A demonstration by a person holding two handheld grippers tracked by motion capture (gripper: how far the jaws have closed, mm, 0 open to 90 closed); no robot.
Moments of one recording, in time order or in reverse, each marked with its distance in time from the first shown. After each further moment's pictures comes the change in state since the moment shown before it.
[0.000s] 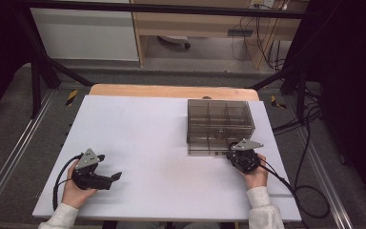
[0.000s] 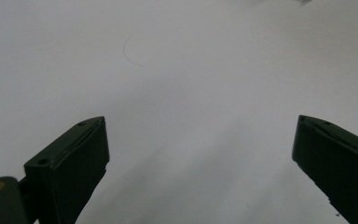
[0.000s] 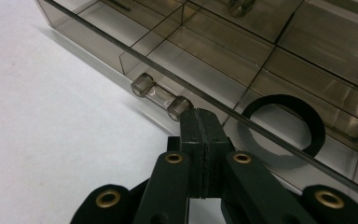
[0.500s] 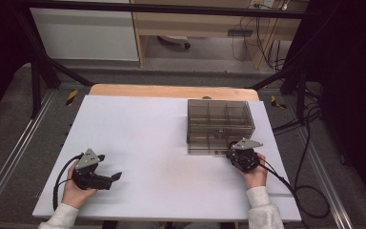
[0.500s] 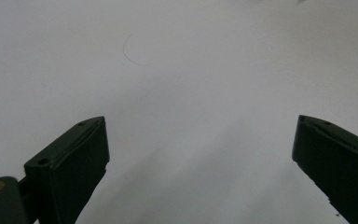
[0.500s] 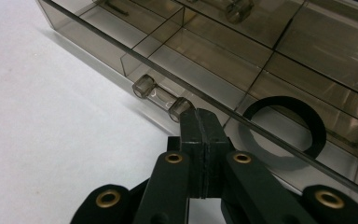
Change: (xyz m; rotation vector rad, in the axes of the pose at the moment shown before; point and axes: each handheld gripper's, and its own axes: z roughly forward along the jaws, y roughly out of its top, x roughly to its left) left arm 0.000 0.000 0.001 0.002 0.000 0.001; right arm -0.001 0.002 0.002 -0.006 0.000 0.005
